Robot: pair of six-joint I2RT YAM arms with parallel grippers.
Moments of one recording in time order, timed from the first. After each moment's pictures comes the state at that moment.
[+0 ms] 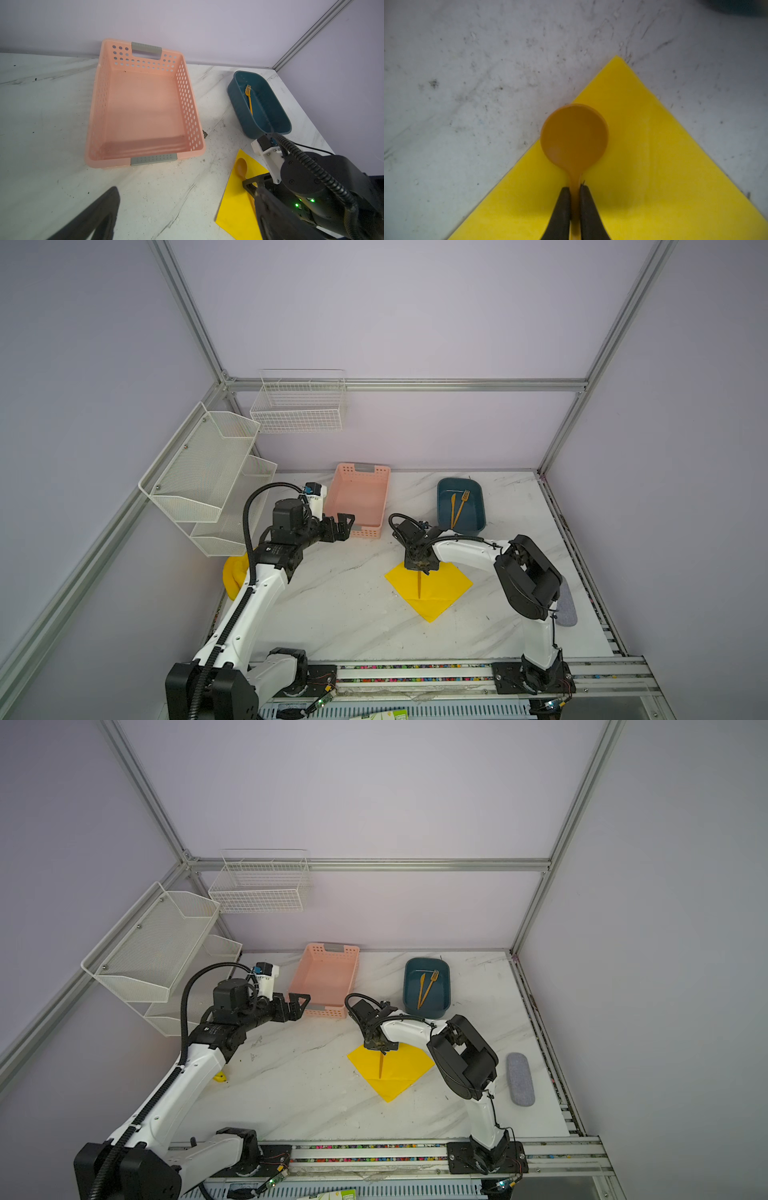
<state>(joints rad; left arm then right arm) -0.09 1.12 0.93 -0.32 0.33 -0.18 0.82 1.99 1.37 -0.67 0.25 0.88</state>
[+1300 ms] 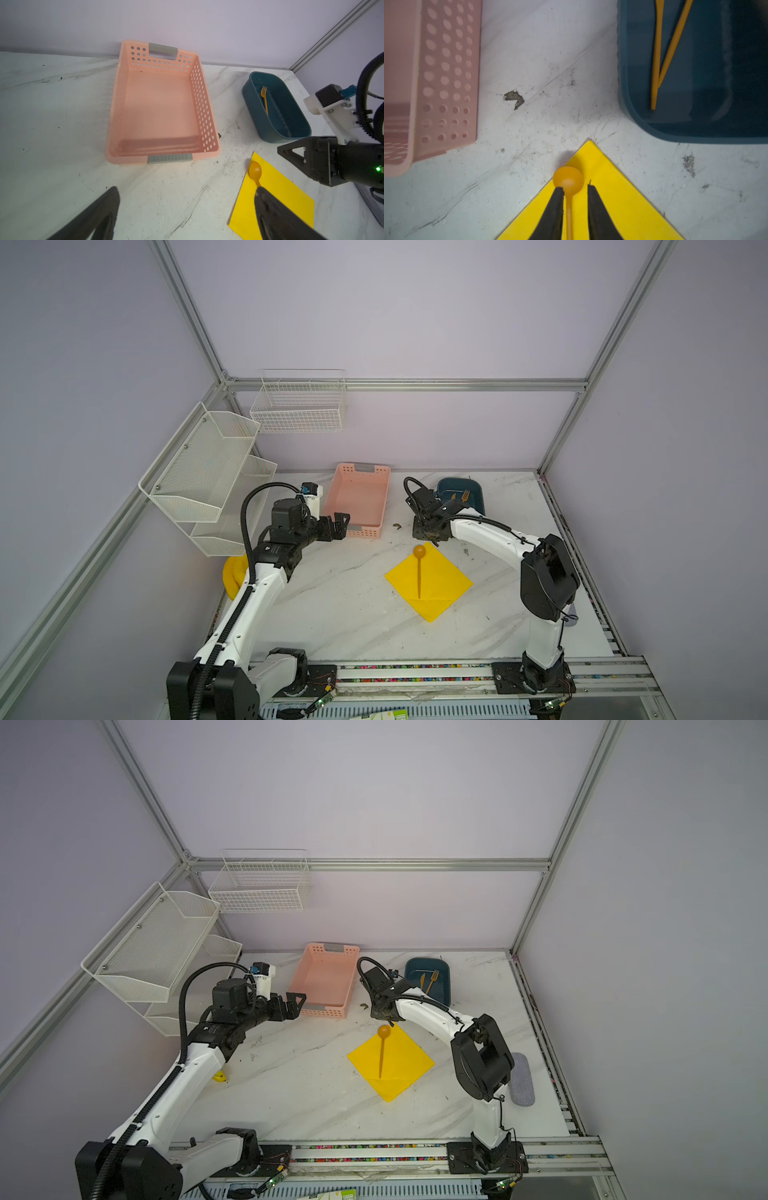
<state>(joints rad) -0.08 1.13 0.93 -0.33 0.26 -0.15 0.68 1.91 1.58 -0.78 0.28 0.73</state>
